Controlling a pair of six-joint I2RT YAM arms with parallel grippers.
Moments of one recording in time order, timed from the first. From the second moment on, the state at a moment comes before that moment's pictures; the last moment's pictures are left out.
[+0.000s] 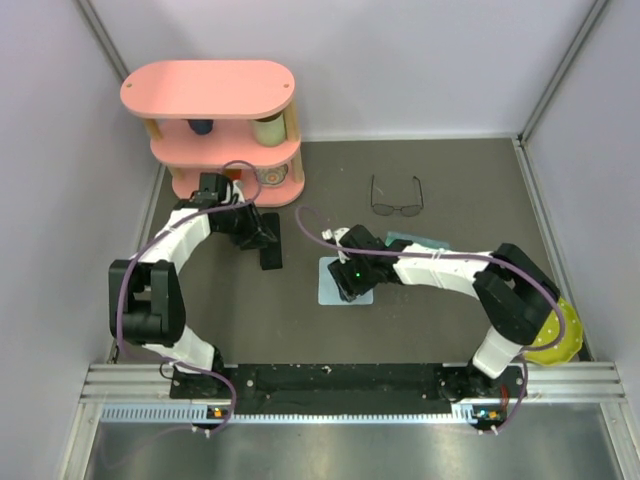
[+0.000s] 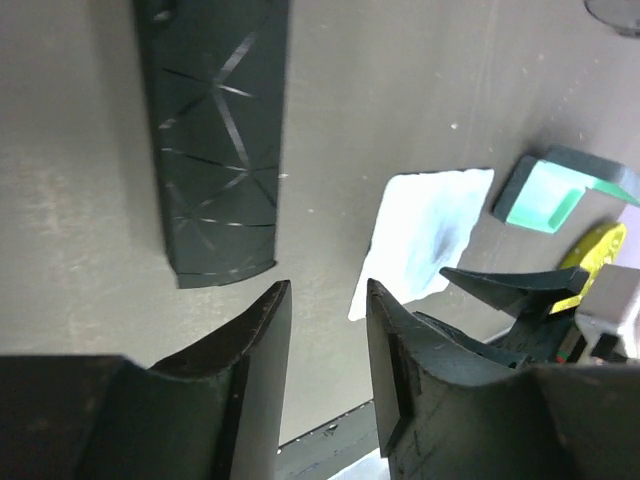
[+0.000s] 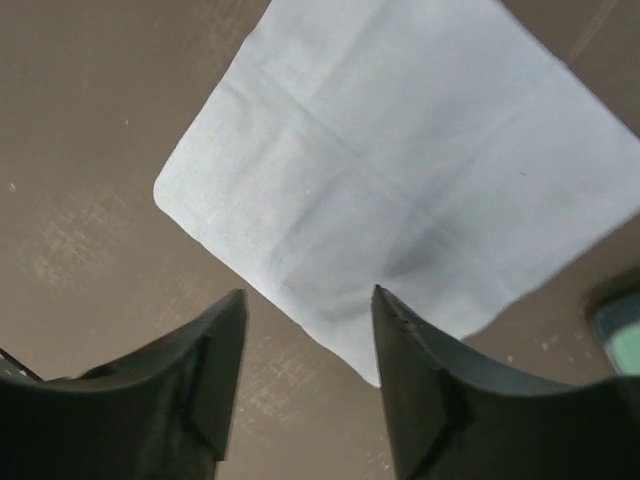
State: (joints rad) left arm -0.06 1.57 1.10 -0.60 0.48 -0.52; right arm 0.87 1.69 0.98 -0.34 -0.09 0.21
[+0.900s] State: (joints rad) left arm -0.41 1.91 1.23 -0.49 0.40 -0.55; right arm 0.74 1.78 1.19 -0.46 0.24 0.46
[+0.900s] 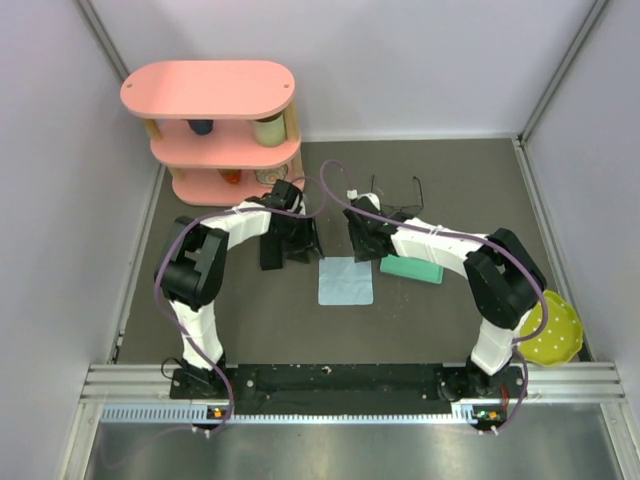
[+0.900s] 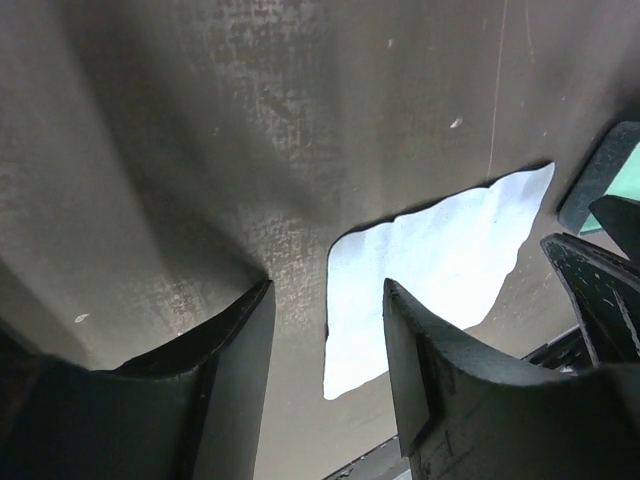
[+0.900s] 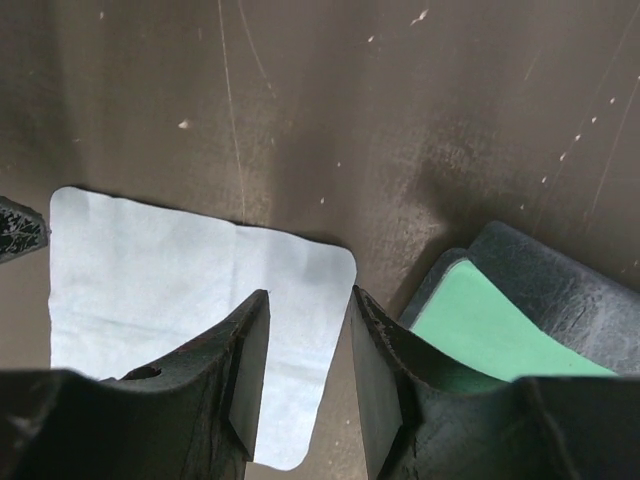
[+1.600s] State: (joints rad) left arm -0.45 1.97 1.31 -0.53 0.40 -0.54; right arm 0.69 1.84 1.17 -0.44 0.23 0.45
